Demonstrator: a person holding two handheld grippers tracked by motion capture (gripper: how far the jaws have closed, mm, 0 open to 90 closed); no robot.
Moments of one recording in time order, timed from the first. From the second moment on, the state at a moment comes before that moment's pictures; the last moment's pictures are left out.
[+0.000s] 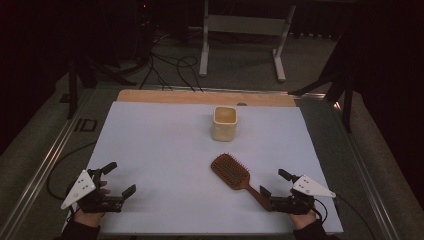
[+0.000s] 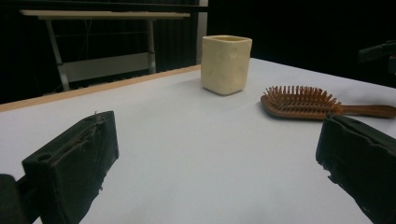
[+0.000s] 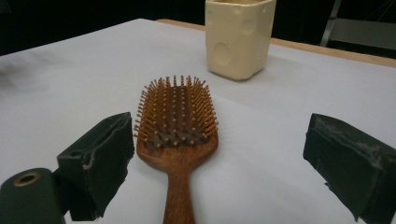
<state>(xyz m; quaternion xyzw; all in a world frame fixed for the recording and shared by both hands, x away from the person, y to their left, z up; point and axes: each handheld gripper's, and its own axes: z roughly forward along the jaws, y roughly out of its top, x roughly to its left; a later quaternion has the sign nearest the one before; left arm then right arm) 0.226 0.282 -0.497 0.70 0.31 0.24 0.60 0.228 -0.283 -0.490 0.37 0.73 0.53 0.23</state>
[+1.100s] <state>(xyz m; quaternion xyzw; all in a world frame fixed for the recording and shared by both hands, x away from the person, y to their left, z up) 0.223 0.281 -0.497 0.70 0.31 0.23 0.60 0.233 -0.285 -0.463 0.37 0.73 0.53 0.20</state>
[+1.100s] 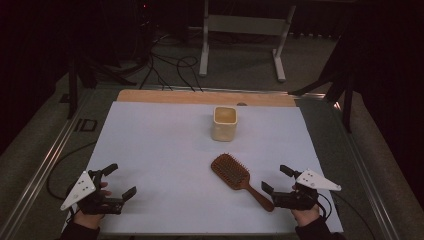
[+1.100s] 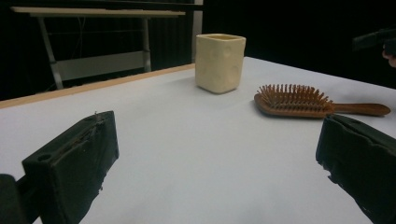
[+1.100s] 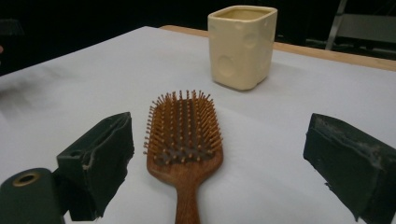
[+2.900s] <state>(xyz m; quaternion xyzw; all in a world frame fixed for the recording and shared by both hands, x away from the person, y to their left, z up) 0.222 0.278 -0.497 0.71 0.30 0.23 0.59 0.271 -0.215 -0.439 0.29 0.86 0.39 0.14</state>
